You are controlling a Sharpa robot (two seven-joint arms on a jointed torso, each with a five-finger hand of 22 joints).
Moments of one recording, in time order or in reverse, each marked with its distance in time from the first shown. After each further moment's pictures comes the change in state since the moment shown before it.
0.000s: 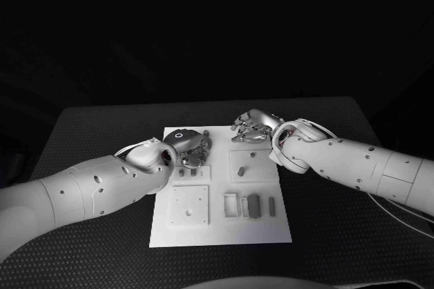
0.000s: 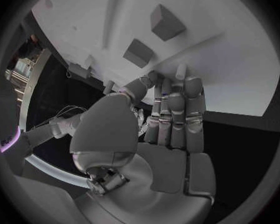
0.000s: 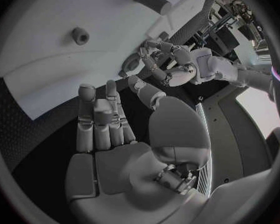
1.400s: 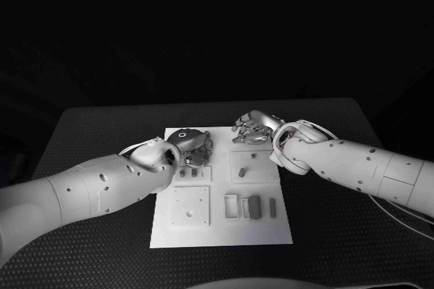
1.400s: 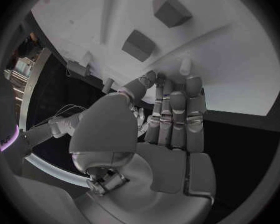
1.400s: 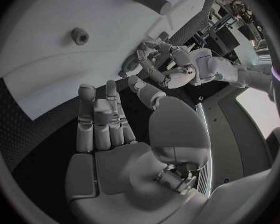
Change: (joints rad) left arm 0.005 0.024 -0.004 -0.021 0.013 -0.002 0.002; left_hand -0.016 -0.024 -0.022 0.012 -0.023 -0.033 0.012 -0.012 0.000 -0.058 0.026 -0.011 -0.037 -0.052 0.023 -0.012 0.009 0.001 -0.038 0.019 -0.027 0.000; right arm 0.000 0.001 0.000 0.000 -0.001 0.000 -0.001; right_hand 0.000 0.000 0.000 0.000 0.000 -0.002 -0.002 -0.005 0.000 0.000 0.000 0.000 0.000 -0.001 -0.001 0.000 0.000 0.000 0.002 -0.002 0.000 0.000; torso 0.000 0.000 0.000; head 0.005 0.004
